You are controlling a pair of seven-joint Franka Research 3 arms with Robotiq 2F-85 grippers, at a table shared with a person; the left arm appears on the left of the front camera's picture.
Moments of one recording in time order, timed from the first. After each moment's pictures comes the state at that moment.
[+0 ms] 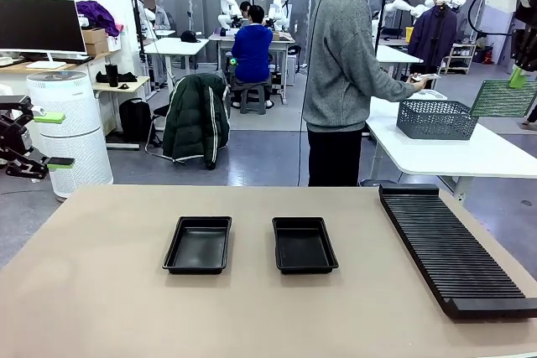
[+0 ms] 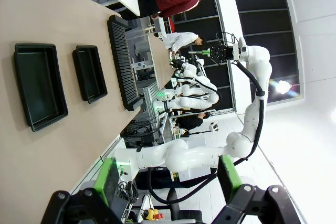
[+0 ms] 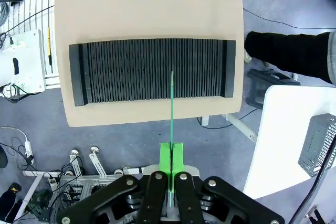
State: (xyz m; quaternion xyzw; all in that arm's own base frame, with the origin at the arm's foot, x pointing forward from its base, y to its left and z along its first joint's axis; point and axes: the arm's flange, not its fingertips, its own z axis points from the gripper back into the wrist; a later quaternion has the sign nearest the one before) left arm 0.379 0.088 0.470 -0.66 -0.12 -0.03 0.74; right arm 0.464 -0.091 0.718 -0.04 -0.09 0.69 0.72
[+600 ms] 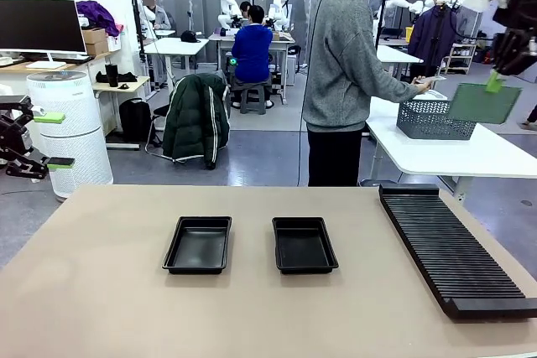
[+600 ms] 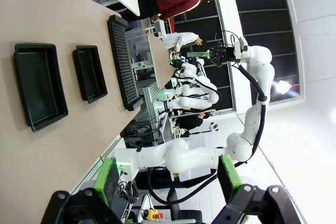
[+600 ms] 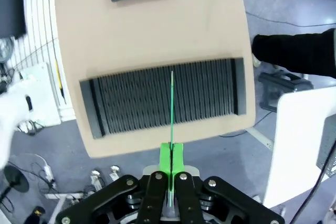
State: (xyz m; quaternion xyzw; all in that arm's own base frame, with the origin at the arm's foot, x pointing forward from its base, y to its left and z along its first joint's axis) left arm 0.379 0.088 0.470 -0.66 -0.12 -0.03 0.74; right arm 0.457 -0.031 0.707 -0.01 -0.09 0.64 0.76
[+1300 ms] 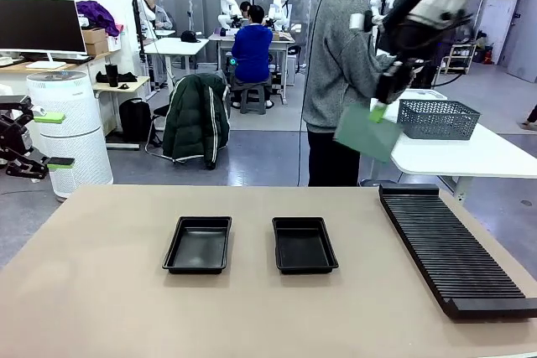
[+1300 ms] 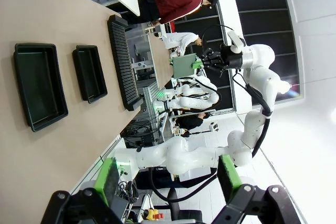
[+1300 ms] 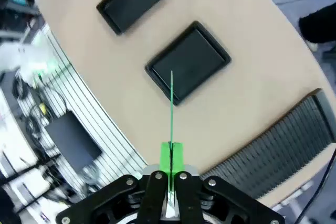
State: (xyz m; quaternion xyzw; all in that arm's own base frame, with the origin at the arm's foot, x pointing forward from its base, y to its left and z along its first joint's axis) left arm 0.379 0.088 0.471 -0.66 -0.12 -0.03 0.74; right arm 0.447 0.169 0.645 0.14 -0.07 0.39 0.91
